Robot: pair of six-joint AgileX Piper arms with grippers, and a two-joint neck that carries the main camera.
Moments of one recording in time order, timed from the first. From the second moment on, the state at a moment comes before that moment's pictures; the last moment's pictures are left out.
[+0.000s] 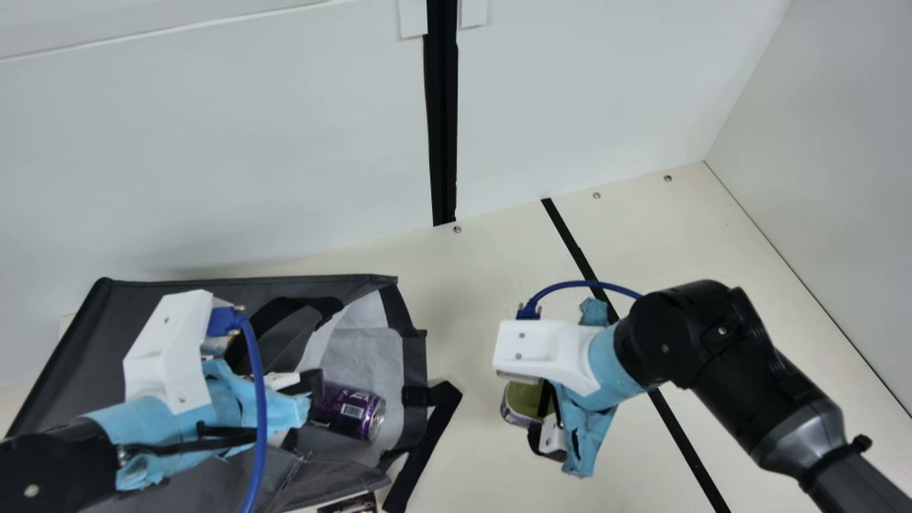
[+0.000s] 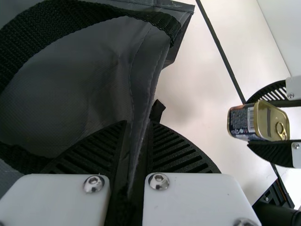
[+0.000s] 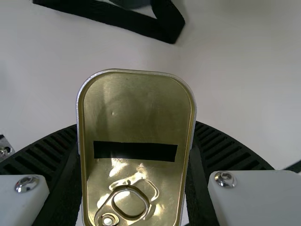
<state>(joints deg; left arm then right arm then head) -28.5 85.8 -74.4 -29.9 46.8 4.5 8.0 76.7 -63.9 12.2 66.4 -56.4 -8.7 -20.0</state>
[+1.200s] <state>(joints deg) -28.5 85.8 -74.4 -29.9 46.8 4.5 10.7 76.5 -55.6 46.5 52.2 -80.6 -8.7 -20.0</state>
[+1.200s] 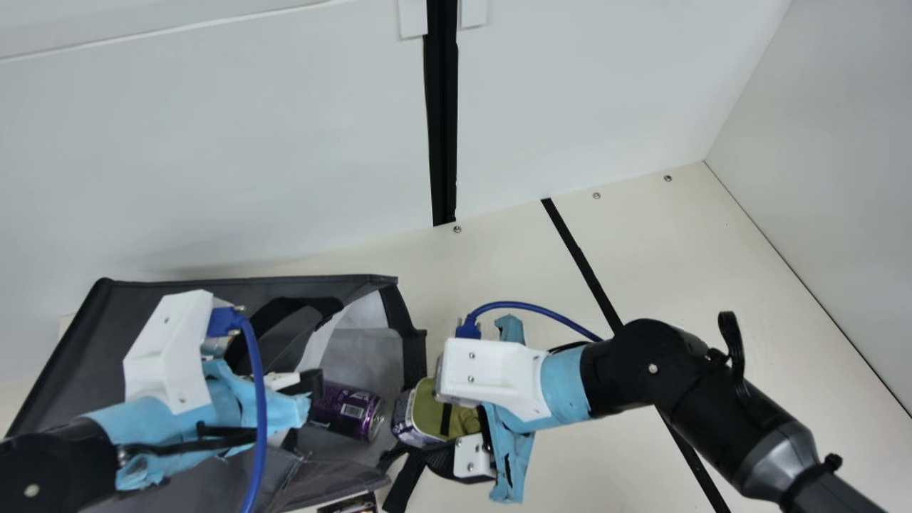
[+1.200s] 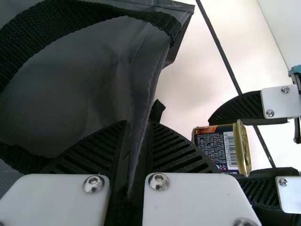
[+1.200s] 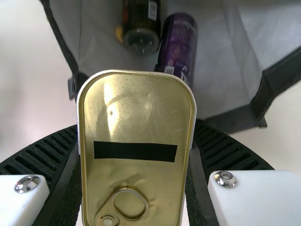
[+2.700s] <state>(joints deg) -28.5 85.8 -74.4 -29.8 46.8 4.5 21.9 105.4 -72.0 67.0 40.3 -90.8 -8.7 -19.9</state>
